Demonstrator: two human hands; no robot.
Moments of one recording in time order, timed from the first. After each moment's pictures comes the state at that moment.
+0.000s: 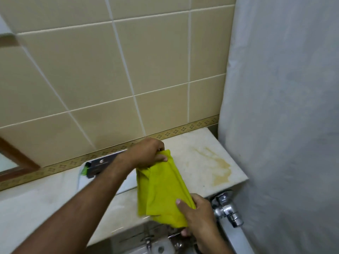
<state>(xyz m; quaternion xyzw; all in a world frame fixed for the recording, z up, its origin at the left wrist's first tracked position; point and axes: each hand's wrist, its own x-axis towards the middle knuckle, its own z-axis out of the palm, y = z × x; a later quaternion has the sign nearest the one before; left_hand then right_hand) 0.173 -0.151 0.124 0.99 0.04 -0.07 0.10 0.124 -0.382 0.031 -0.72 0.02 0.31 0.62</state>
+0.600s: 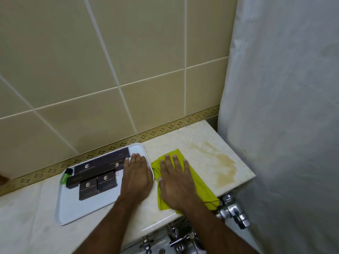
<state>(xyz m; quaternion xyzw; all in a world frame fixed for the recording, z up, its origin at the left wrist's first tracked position) 0.145 -0.147 -0.011 0.98 0.21 0.02 0.02 0.201 -0.288 -0.026 -0.91 -0.39 0.04 0.10</state>
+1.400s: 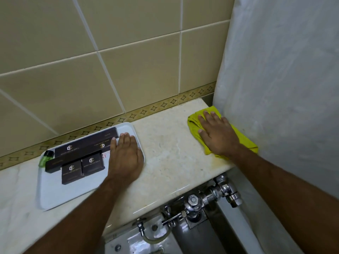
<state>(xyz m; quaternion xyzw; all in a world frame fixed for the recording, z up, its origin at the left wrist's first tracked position) 0.152 -0.142 -0.022 0.97 0.24 0.00 0.03 0.356 -0.384 -0.033 -0.94 -0.35 0.00 0.03</state>
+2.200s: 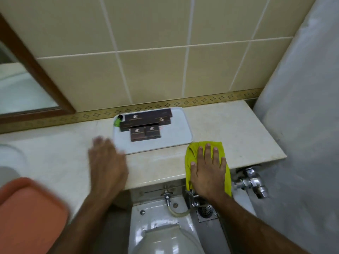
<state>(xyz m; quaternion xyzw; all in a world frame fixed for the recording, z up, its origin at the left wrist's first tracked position) -0.084 -0.102 0.041 0.88 0.45 0.10 0.09 0.094 -0.304 -0.028 -0.95 -0.29 0.02 0.09</state>
